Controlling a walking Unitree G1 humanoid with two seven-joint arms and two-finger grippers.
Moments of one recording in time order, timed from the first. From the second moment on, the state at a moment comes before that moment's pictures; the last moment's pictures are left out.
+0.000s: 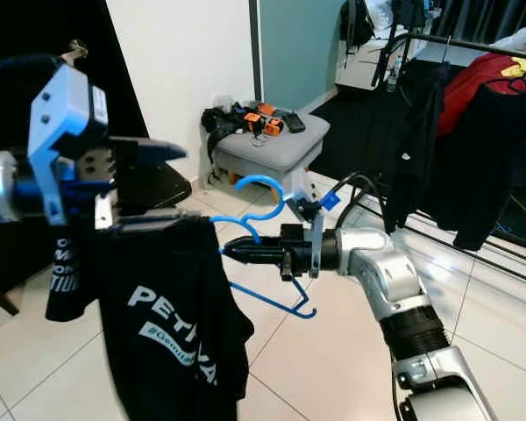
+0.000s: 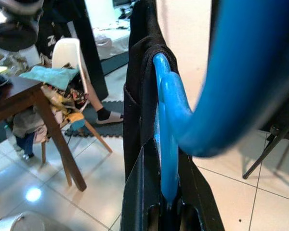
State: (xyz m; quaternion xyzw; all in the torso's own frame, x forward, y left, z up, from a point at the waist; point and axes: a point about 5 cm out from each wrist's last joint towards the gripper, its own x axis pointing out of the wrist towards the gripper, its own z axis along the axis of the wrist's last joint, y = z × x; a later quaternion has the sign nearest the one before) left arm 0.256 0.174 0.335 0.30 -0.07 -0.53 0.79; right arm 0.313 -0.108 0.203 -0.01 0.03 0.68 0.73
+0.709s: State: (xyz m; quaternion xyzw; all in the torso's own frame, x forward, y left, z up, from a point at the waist) left arm 0.267 0.180 0.304 0.35 0.05 -0.57 0.75; right arm 0.307 -0.097 0.212 -0.06 0.03 0.71 0.70
